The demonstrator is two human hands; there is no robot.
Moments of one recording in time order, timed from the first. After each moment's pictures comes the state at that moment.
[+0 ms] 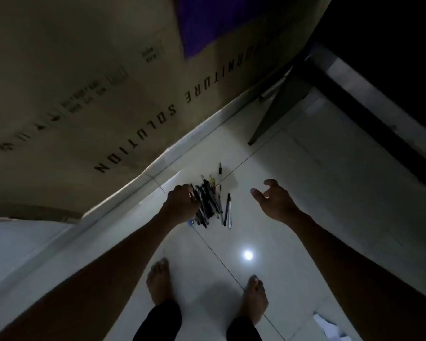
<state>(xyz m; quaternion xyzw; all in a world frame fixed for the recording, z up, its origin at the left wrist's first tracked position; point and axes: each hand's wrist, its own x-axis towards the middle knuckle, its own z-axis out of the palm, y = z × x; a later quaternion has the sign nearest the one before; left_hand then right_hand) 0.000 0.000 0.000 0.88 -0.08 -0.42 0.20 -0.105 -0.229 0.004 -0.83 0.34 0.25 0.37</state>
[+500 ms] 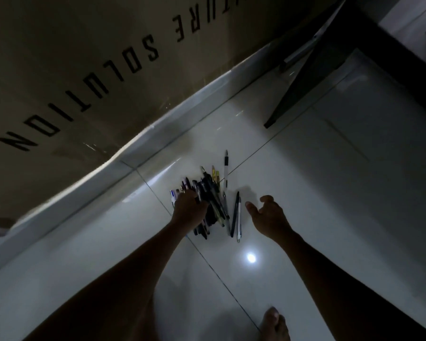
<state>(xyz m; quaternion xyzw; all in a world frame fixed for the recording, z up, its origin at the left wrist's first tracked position) -0.011 -0.025 -0.203 0.88 0.03 -0.38 0.27 -0.110 -0.201 -0.208 -0.79 0.40 0.26 0.39</state>
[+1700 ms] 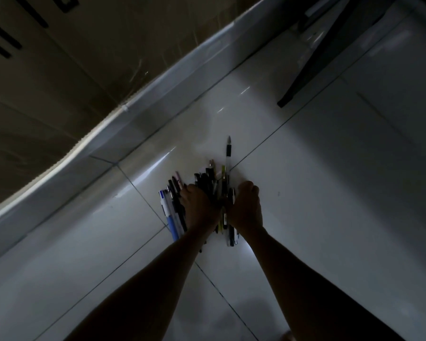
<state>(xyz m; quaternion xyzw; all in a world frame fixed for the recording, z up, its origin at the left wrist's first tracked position) -0.018 -0.067 -0.305 0.90 0.10 -0.32 0.28 -0.060 -0.153 -0.312 -0.81 0.41 0.16 0.39</state>
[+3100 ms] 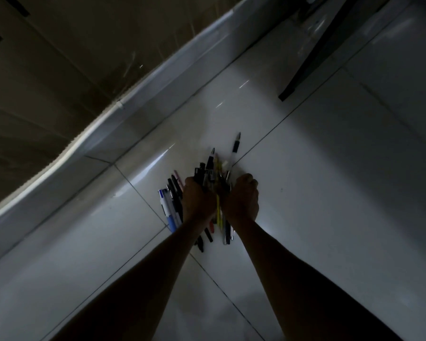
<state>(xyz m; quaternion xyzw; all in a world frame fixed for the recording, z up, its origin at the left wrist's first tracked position) -0.002 -0.066 -0.301 0.88 0.12 -0.32 0.34 -0.037 -0.139 -0.311 -0.79 0.48 0.15 0.36</state>
